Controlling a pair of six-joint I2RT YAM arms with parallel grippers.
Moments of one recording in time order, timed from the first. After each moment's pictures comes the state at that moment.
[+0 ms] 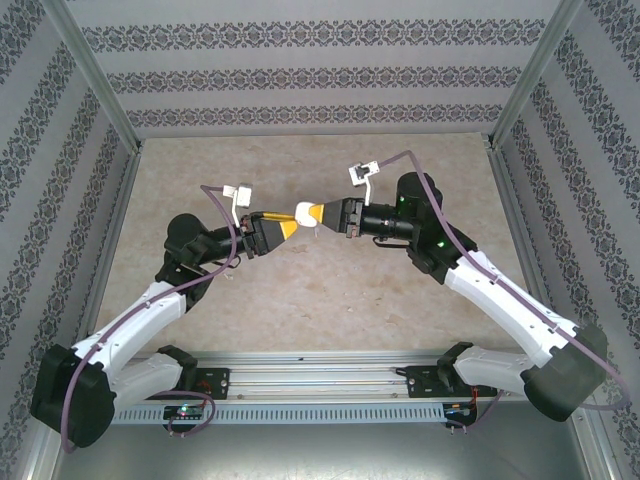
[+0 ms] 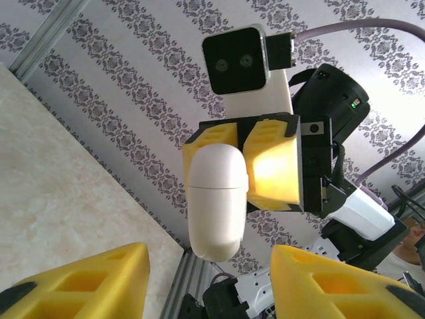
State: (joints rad) left arm -0.39 1.04 0.63 0.62 0.85 -0.93; right arm 0.61 1.17 1.03 -0.01 -0.68 0.78
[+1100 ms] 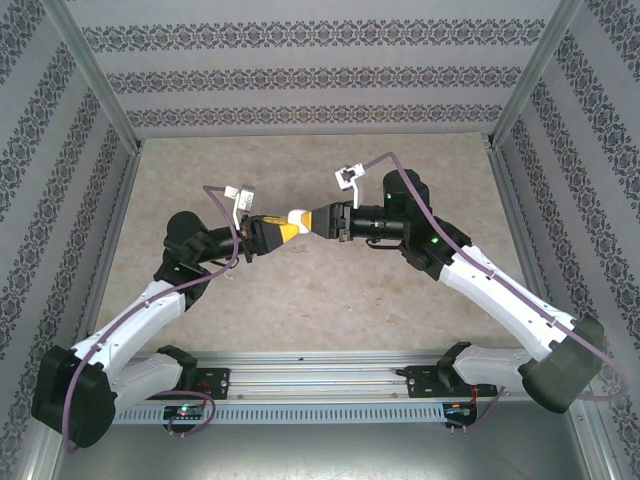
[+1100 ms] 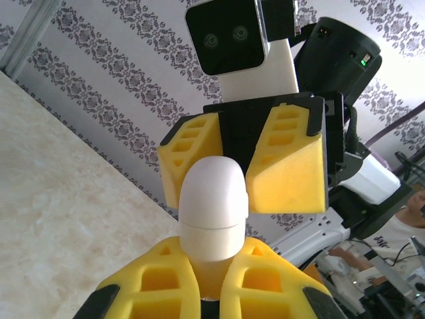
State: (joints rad) left arm -0.38 1.04 0.64 0.58 0.93 -0.82; right arm 0.66 1.21 1.11 -0.14 -0.66 0.70
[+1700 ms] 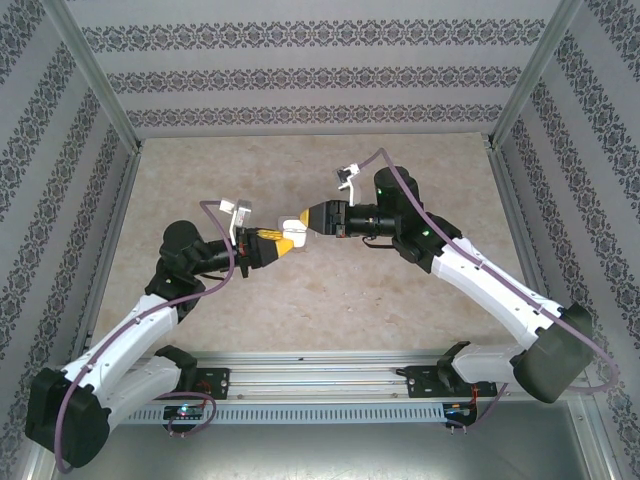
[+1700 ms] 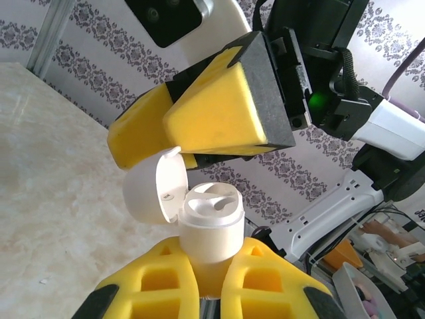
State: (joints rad) left arm -0.38 0.93 0.58 0.42 0.92 -0.63; right arm 0.63 1.28 1.11 -0.18 -0.65 0.77
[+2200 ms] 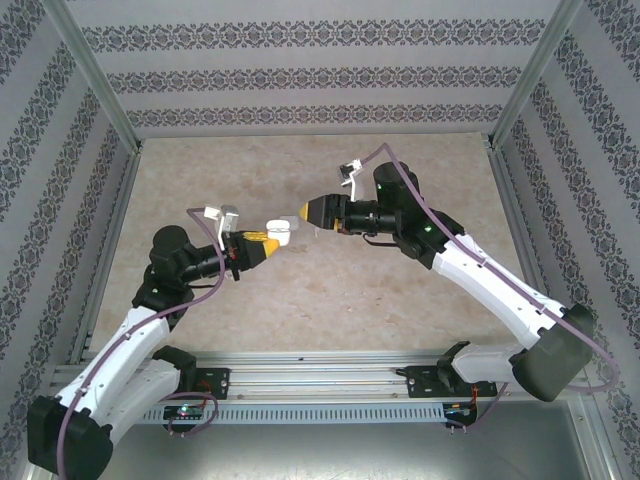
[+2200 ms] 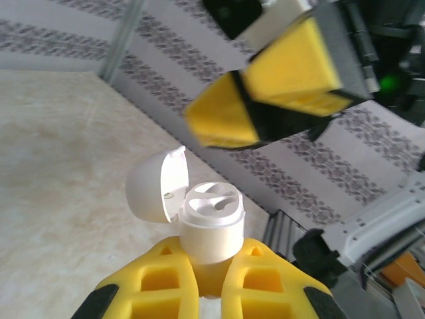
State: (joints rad) left arm -0.27 0.81 0.54 0.20 0.84 -0.50; right arm 0.64 1.29 1.18 -0.27 -0.59 0.82
